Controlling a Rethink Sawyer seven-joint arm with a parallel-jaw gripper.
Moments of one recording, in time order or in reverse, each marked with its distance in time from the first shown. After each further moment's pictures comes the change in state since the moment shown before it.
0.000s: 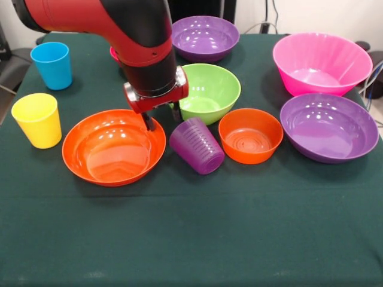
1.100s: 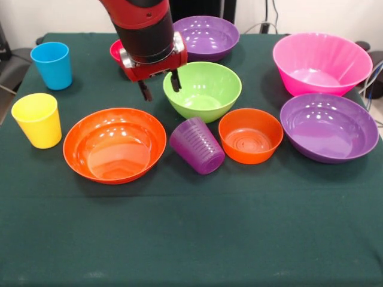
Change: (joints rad) arm 0.002 -0.117 -0.020 0.087 0.044 0.068 0.000
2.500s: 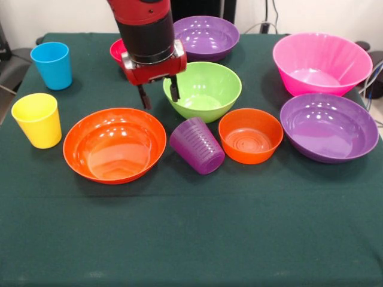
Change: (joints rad) arm -0.024 -0.018 -0.001 0.125 -0.002 -0.262 0.000
